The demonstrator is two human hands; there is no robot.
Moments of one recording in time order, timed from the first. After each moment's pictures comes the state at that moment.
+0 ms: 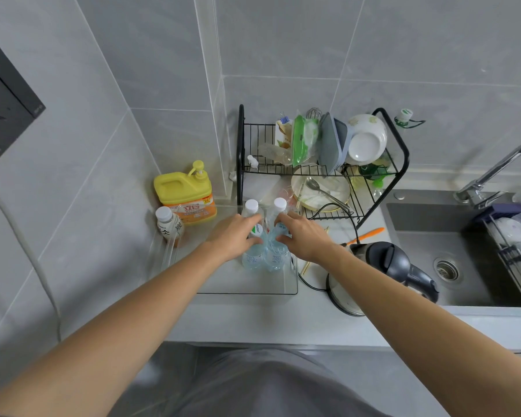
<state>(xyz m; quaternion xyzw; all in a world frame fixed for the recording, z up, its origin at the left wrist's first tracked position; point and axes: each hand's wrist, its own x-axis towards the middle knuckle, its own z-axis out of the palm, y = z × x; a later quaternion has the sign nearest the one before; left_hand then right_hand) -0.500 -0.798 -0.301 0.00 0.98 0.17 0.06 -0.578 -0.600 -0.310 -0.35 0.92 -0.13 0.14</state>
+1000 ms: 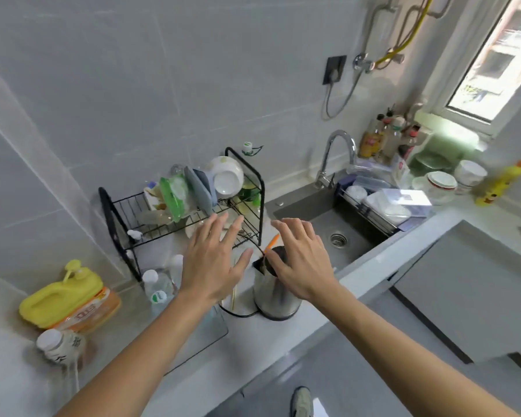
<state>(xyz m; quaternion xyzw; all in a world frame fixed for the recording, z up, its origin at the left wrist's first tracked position) -0.514 -0.653 -0.199 0.19 0.96 0.13 -0.13 -0.475 -0.444 -0.196 -0.05 0.97 -0.18 -0.14</state>
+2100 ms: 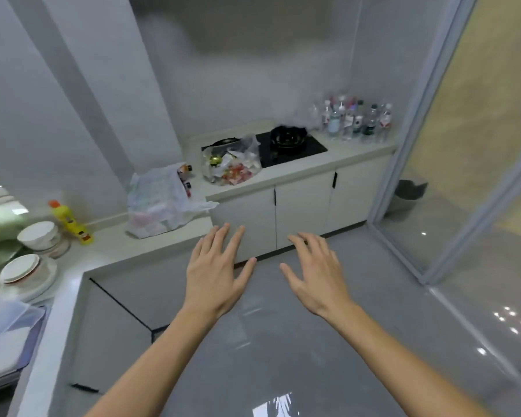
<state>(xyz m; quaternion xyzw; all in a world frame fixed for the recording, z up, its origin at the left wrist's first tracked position) -0.151 0.103 -0.179 0.74 0.65 0.15 -0.04 0.074 0.112 -0.205 0.61 0.75 -0.11 -0.23</state>
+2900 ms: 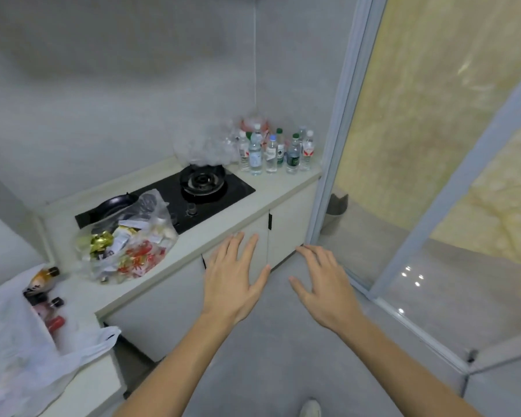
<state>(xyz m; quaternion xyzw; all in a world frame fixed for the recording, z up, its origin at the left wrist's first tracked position) -0.009 0.535 -0.214 0.85 0.48 0.20 0.07 0.193 0.447 -0.223 0.74 0.62 -0.08 -0.23</state>
